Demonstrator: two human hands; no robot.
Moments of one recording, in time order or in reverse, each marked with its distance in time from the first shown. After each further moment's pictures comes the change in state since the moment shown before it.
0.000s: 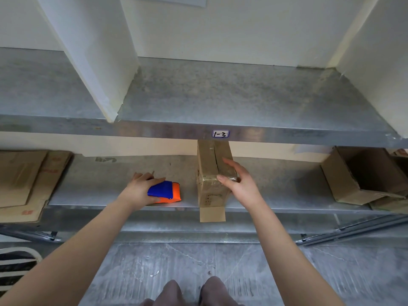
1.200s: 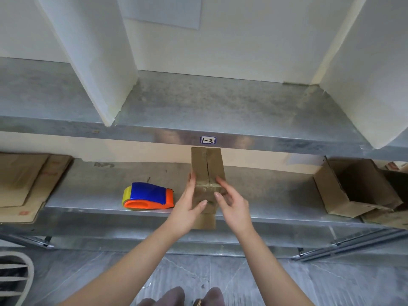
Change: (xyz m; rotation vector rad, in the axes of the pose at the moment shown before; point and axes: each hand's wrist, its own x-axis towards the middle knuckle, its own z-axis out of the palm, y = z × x) left_hand -0.025 0.165 0.016 -0.984 0.137 0.146; right_hand -0.043 0.014 0.010 0.114 0.113 -0.104
